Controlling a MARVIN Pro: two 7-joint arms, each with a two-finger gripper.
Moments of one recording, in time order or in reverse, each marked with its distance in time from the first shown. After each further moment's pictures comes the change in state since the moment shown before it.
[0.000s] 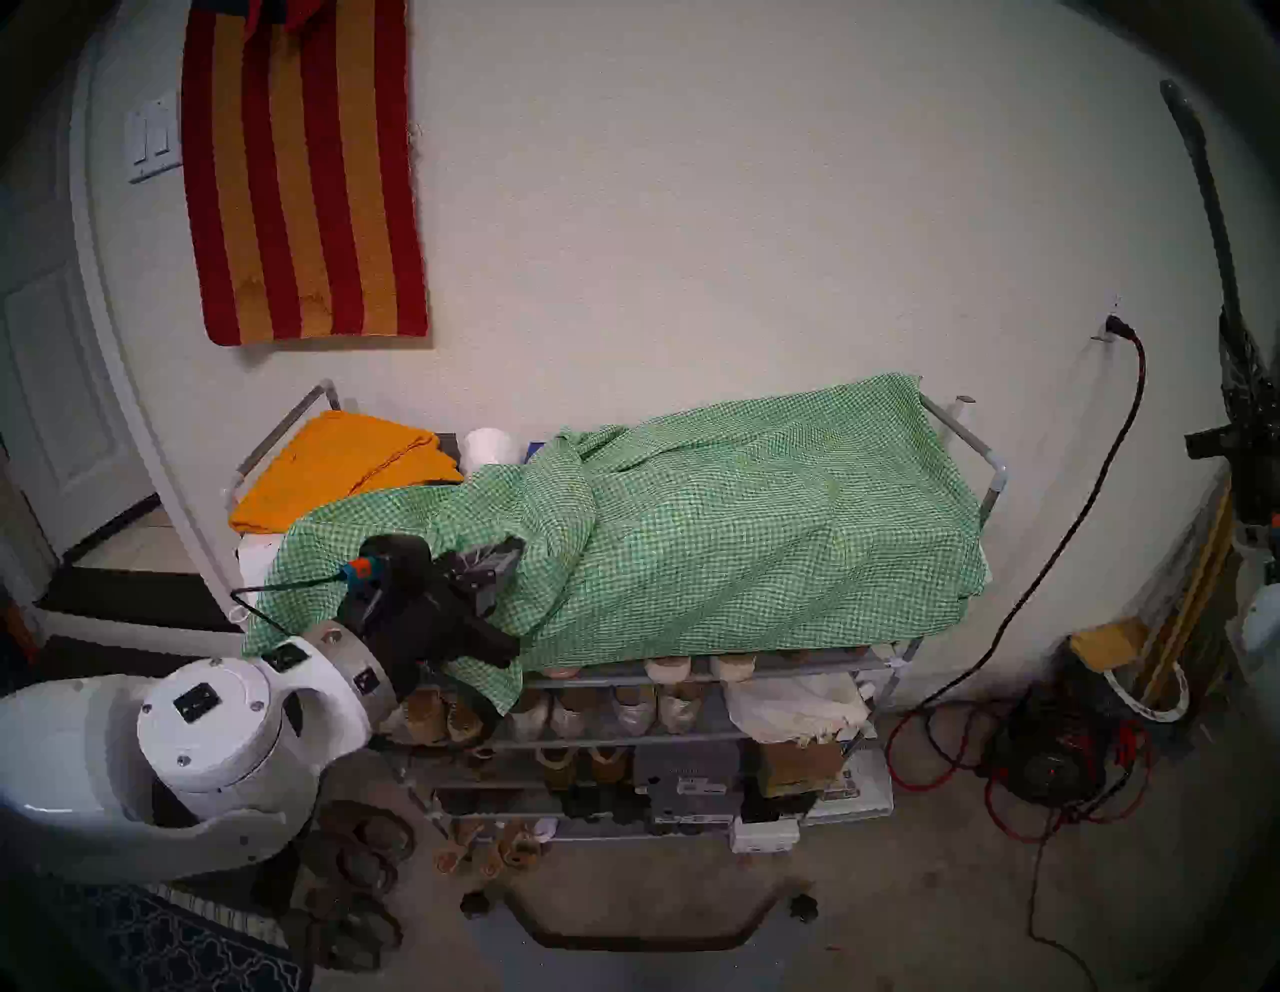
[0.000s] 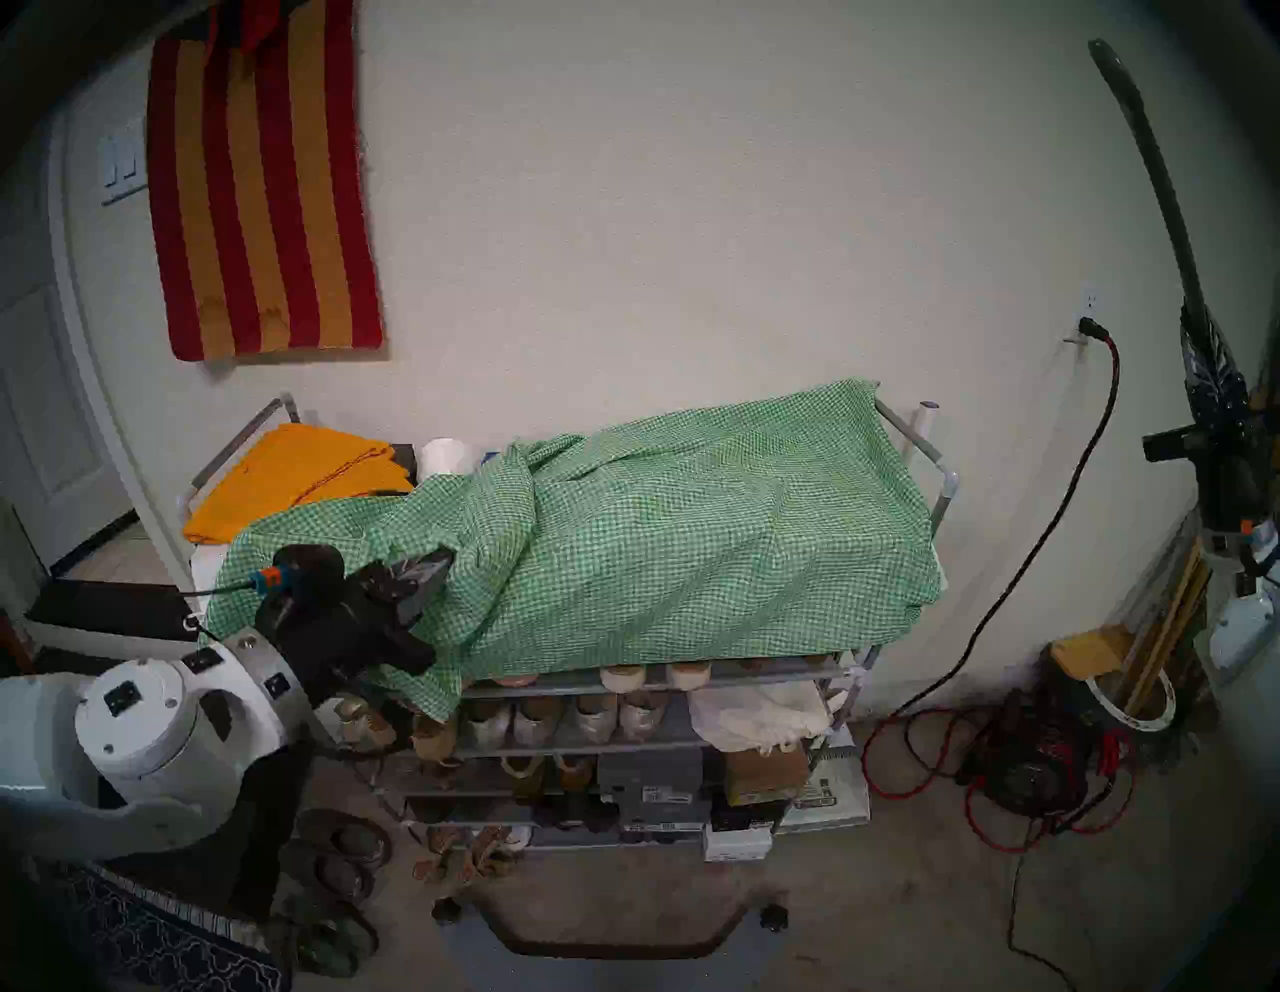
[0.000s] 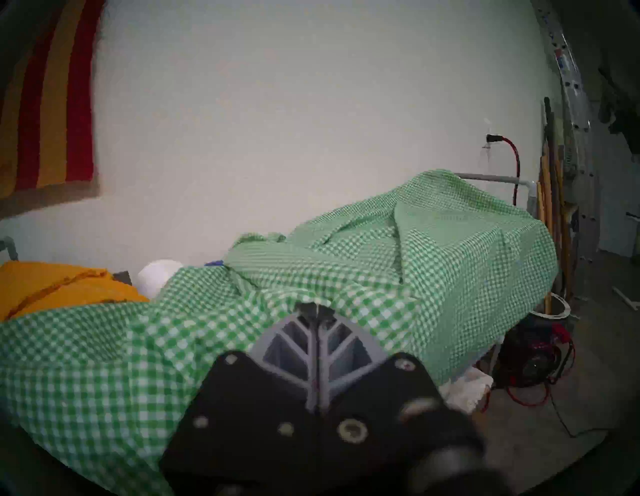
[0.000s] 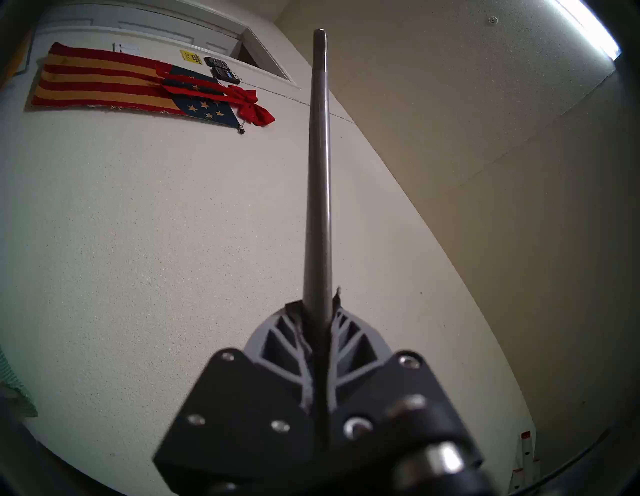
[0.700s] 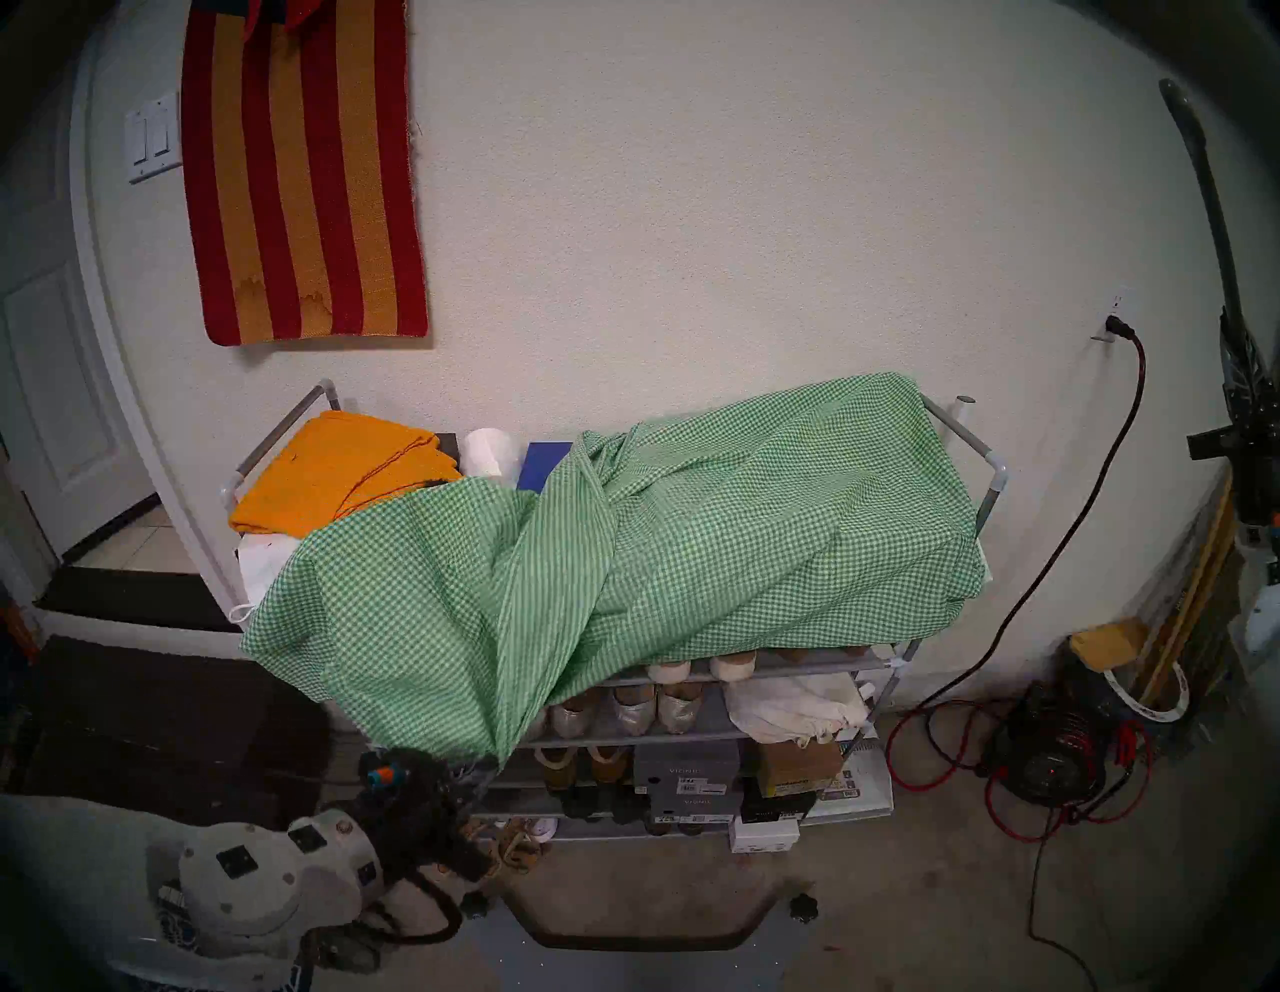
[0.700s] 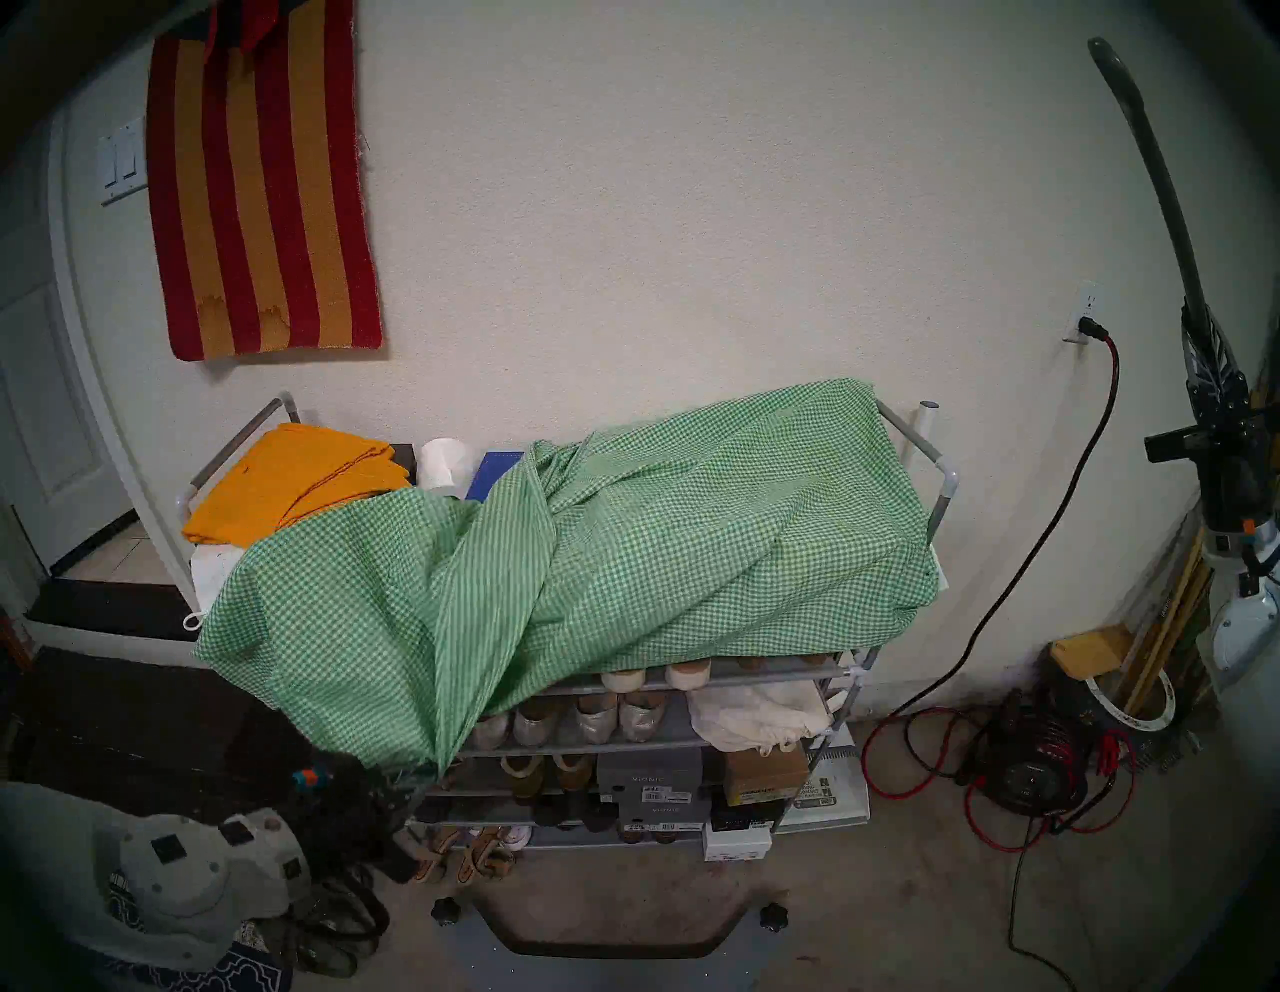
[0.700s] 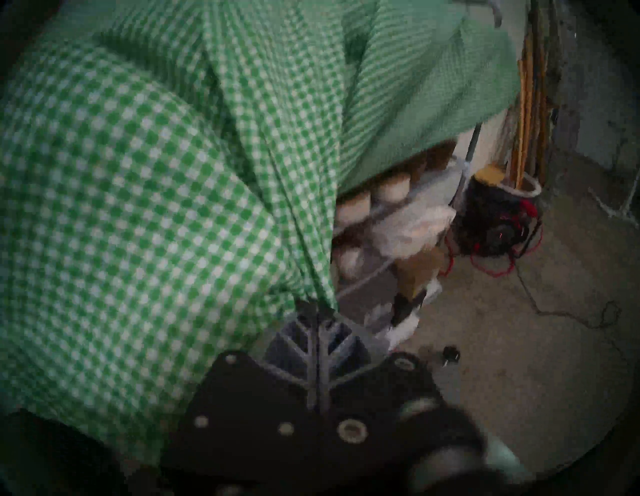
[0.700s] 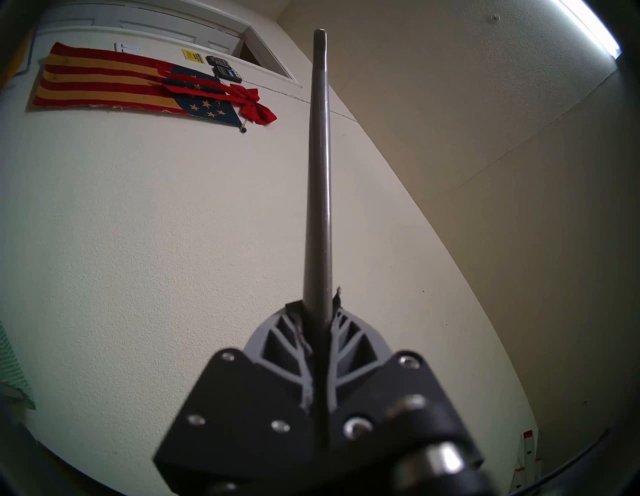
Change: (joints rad) left arm 0.202 0.017 0.257 0.176 0.174 0.104 0.018; right arm -0.030 -0.002 0.031 -0.009 0.024 0.000 0.031
